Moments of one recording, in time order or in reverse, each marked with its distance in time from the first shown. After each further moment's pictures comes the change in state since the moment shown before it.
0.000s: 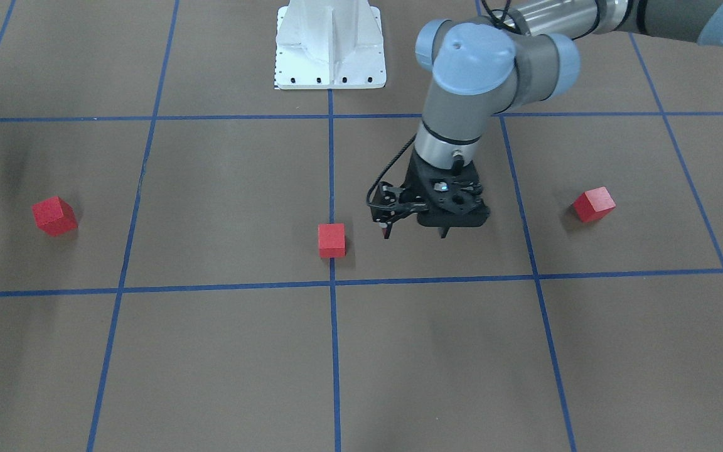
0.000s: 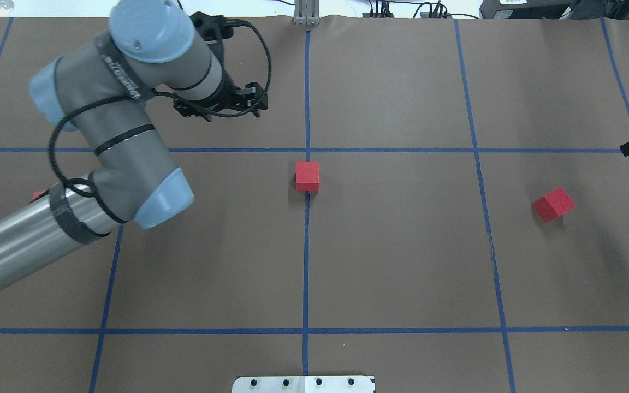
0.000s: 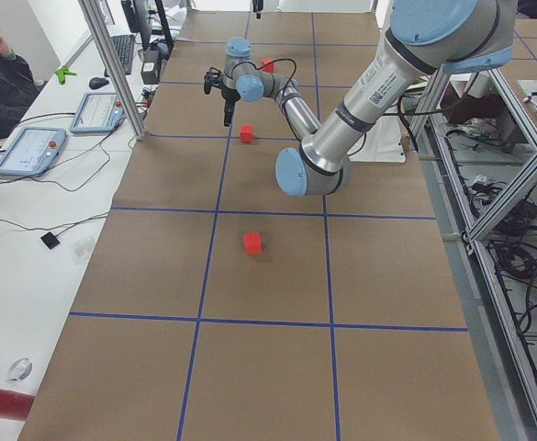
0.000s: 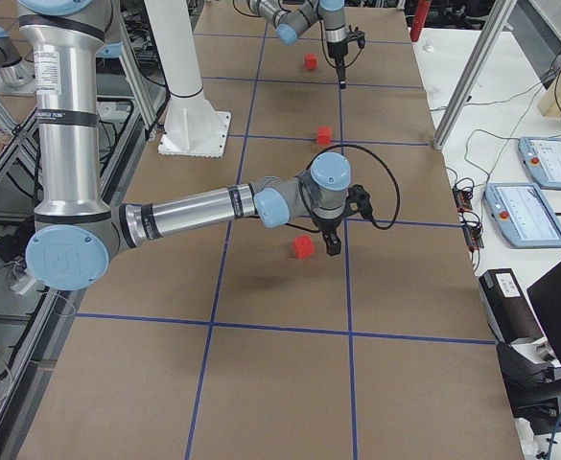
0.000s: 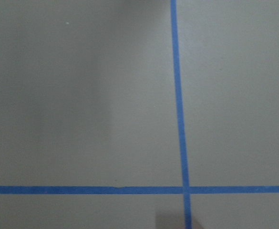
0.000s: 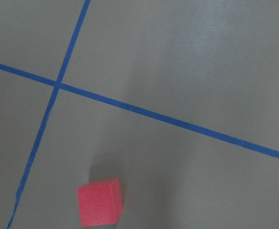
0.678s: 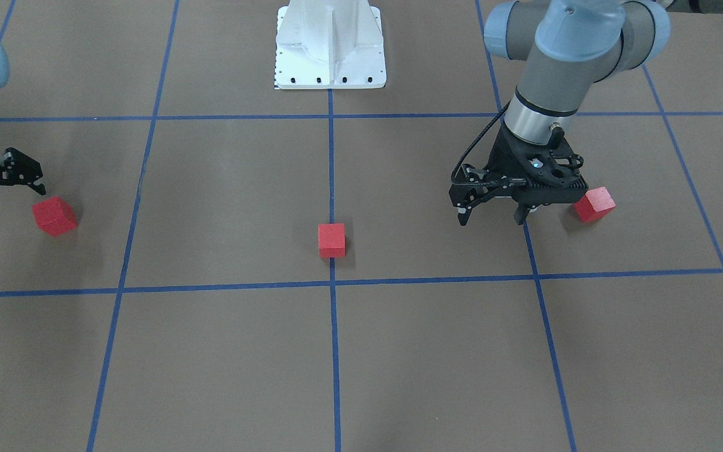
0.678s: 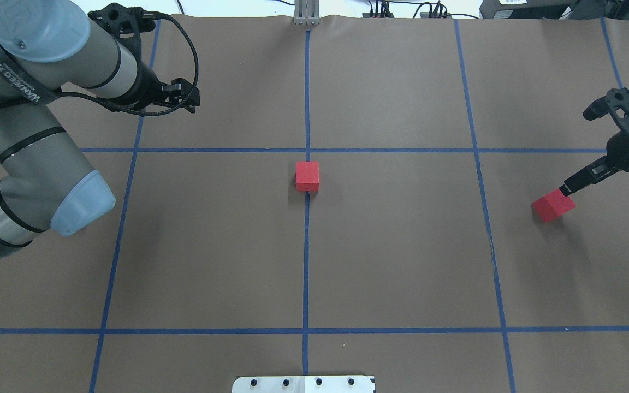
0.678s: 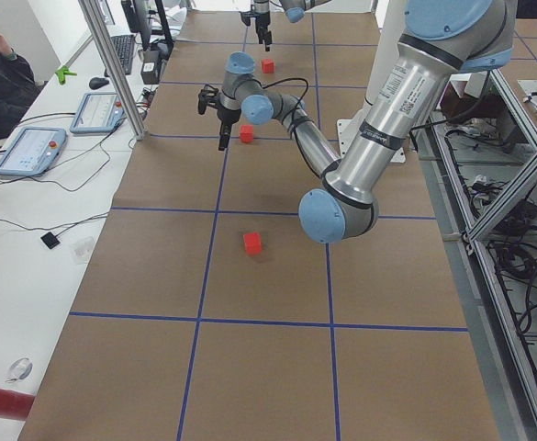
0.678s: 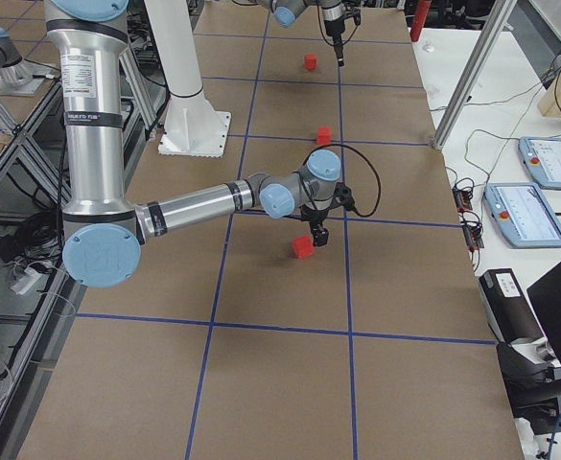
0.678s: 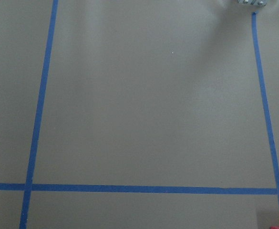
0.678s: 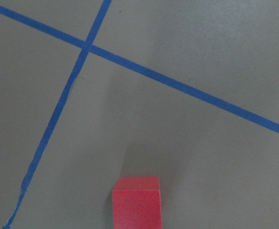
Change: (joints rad) left arm -0.059 0.137 -0.121 0.011 -0.006 0.054; right arm -0.208 0.013 -0.026 0.009 -0.097 0.036
